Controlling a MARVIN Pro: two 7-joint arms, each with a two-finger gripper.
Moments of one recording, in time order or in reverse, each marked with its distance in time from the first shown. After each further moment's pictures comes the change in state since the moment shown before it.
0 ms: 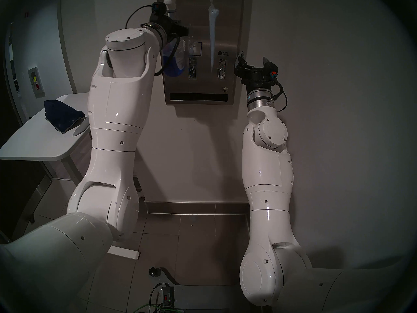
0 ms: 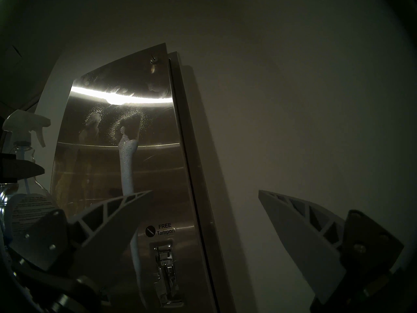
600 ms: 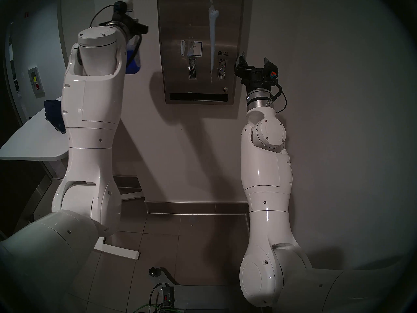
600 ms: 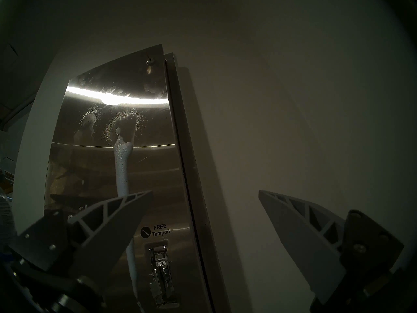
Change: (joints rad) left arm 0.011 0.131 -0.088 -0.044 0.137 0.075 0.110; right arm -0.005 0.000 -0.014 -0.001 -0.009 -0.011 -0.040
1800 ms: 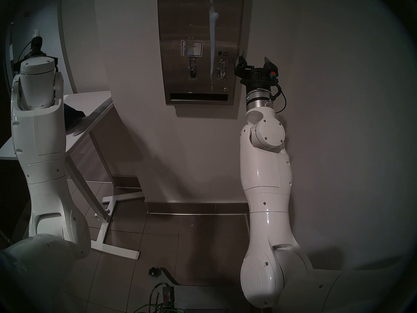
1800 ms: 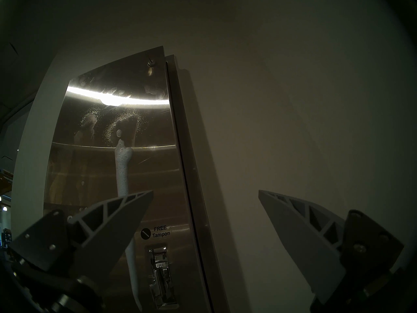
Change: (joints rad) left arm 0.251 0.198 -0.292 -0.220 0.191 0.245 0.169; right arm -0.006 0.009 -0.018 -0.006 -0.004 -0.007 -0.019
